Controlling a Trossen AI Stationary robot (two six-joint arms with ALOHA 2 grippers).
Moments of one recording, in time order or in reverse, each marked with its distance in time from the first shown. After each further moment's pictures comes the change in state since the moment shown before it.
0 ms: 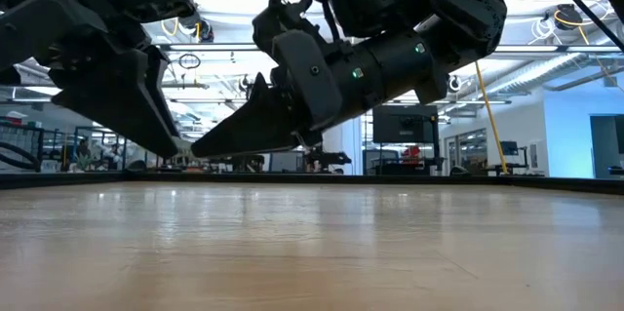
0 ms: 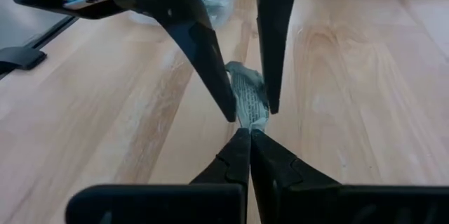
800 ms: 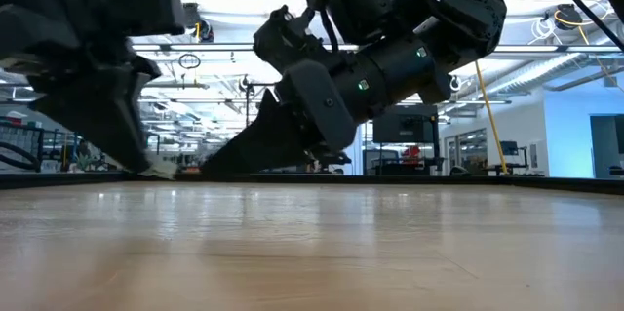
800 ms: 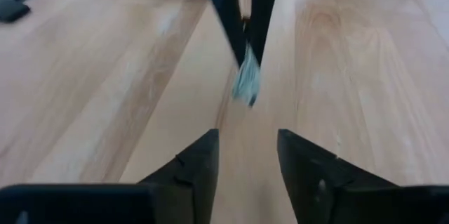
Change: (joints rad) left arm 0.002 -0.015 0.000 -0.116 0.117 -0.021; right arm -0.001 -0.002 0.000 -0.079 0.008 -0.087
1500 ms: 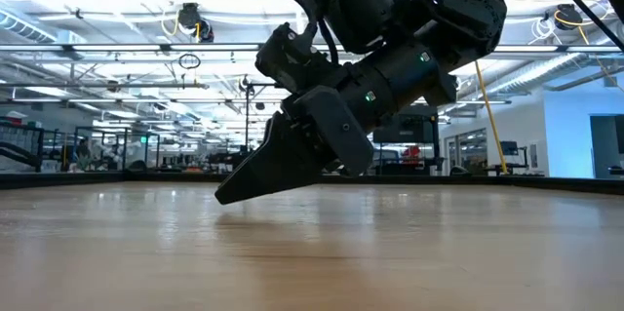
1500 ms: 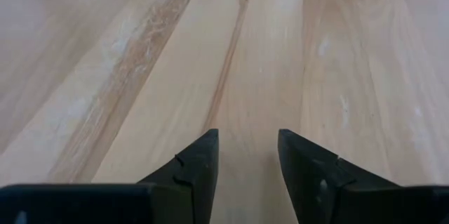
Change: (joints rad) left arm -0.302 -0.219 0.157 -0.591 0.499 -0.784; right arm -0.001 0.000 0.000 -0.087 0.000 -0.025
